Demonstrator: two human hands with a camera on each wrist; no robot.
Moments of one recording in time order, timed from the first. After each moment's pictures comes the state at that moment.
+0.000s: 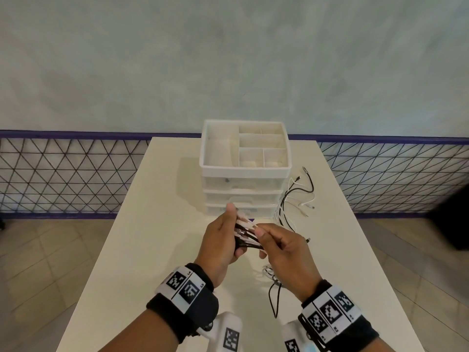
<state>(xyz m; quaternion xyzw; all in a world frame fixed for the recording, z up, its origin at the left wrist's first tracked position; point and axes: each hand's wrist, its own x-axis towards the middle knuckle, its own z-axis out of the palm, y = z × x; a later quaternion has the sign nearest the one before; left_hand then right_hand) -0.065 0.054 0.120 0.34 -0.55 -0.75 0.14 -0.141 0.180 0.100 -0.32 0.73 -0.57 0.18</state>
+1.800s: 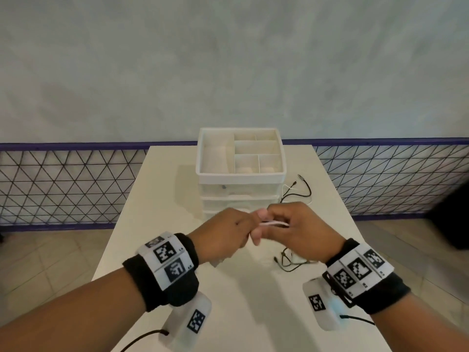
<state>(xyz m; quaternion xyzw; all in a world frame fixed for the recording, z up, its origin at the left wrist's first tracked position) -0.070 0.031 0.178 0.16 -0.84 -0.52 -0.06 -0.194 0.181 0.160 -0.47 0.72 -0.45 0.23</state>
